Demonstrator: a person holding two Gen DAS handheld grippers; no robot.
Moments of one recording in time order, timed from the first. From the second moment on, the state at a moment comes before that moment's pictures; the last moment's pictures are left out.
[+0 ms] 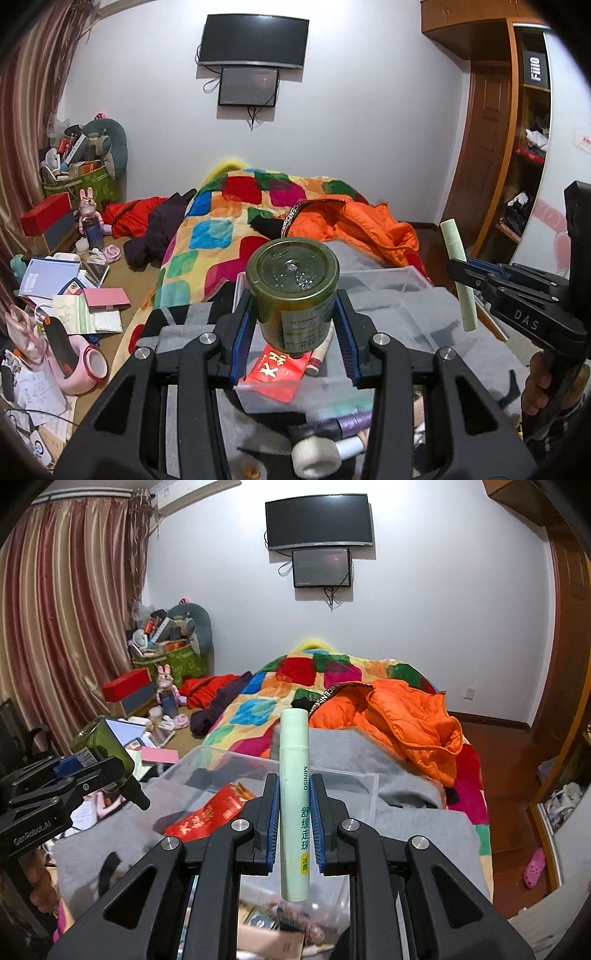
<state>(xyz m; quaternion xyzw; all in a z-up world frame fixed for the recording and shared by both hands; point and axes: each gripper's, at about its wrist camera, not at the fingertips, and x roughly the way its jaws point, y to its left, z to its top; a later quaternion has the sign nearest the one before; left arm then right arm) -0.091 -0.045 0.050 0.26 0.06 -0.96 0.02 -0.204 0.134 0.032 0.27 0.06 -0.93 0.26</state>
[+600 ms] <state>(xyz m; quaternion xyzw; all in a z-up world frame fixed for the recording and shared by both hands) -0.157 -0.030 -0.010 0.37 0.10 -0.92 -0.05 -0.250 0.105 -0.028 0.36 0.10 -0.89 0.25</state>
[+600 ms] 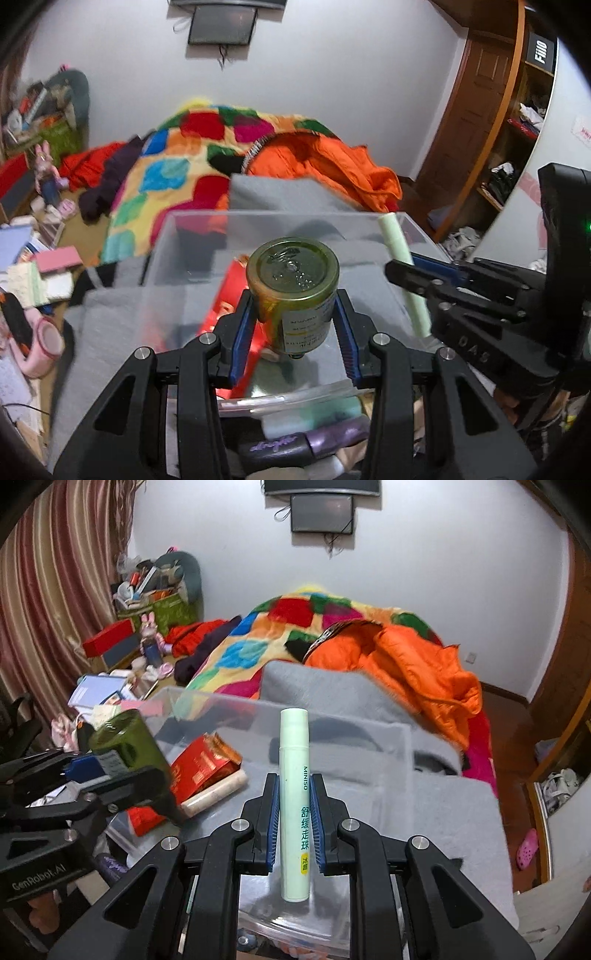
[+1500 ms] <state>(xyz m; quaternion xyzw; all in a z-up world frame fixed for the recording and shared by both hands) -0.143 -0.035 -0.008 0.38 0.09 -0.92 -0.04 -0.251 0.095 -0.043 0.40 0.11 -0.87 0.27</state>
